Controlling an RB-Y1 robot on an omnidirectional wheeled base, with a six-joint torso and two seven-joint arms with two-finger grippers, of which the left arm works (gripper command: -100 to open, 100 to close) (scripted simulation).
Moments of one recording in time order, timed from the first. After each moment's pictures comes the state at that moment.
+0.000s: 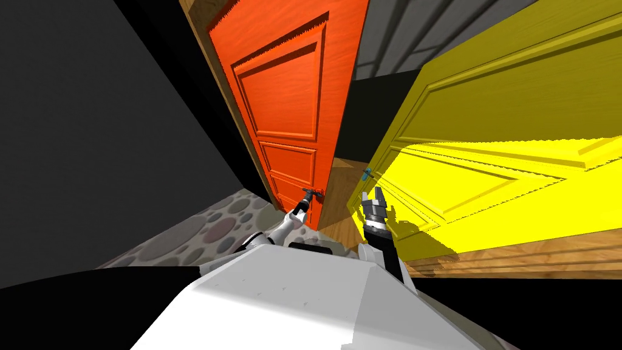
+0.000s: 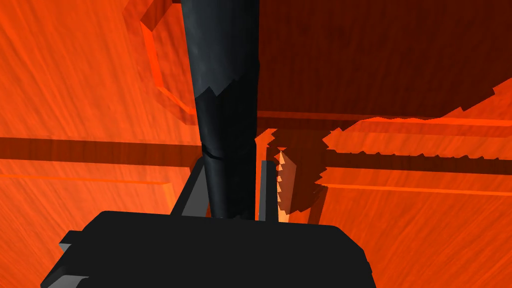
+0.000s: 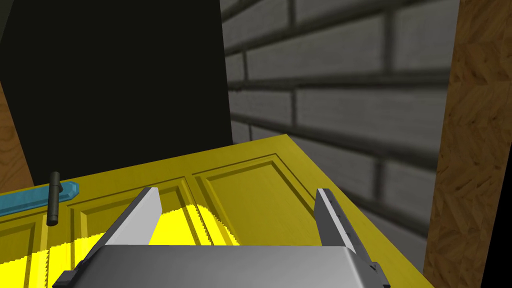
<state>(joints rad) -0.37 0.00 -0.35 -0.86 0.37 -0.40 -0.23</state>
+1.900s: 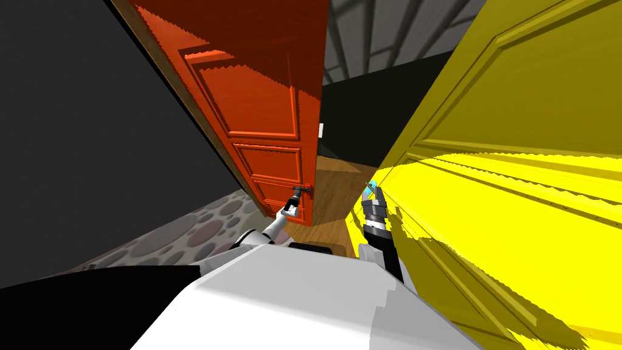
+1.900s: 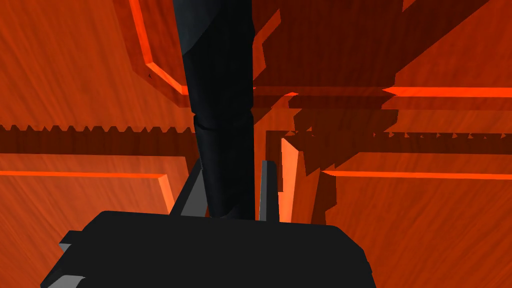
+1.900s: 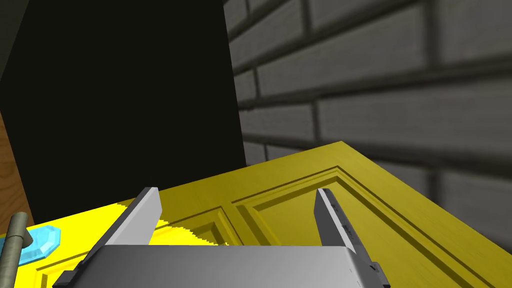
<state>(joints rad) -0.40 0.07 -0.15 -0.80 0.40 -0.41 -0.26</state>
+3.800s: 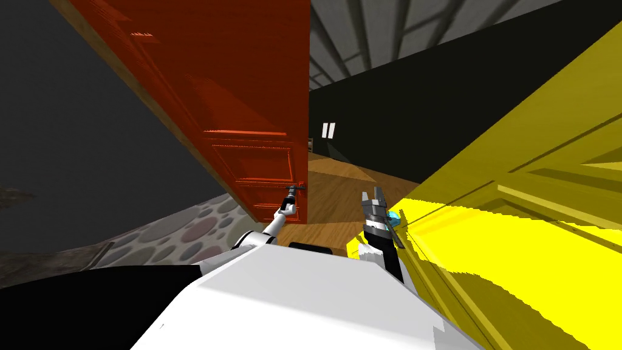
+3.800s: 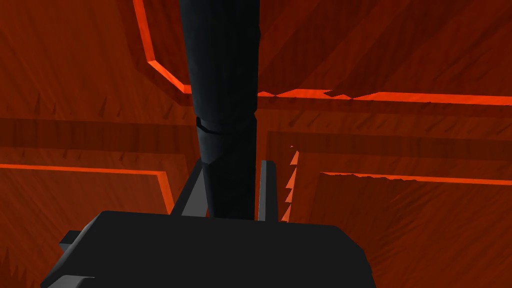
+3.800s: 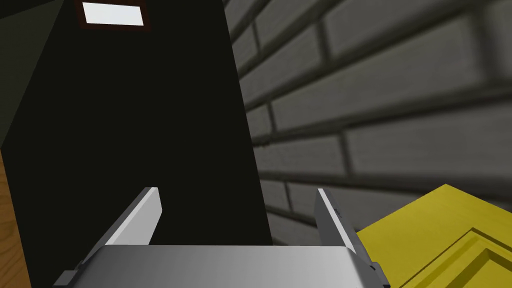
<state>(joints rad) -0.41 0.04 0.06 -0.78 0.43 -0.44 -0.37</state>
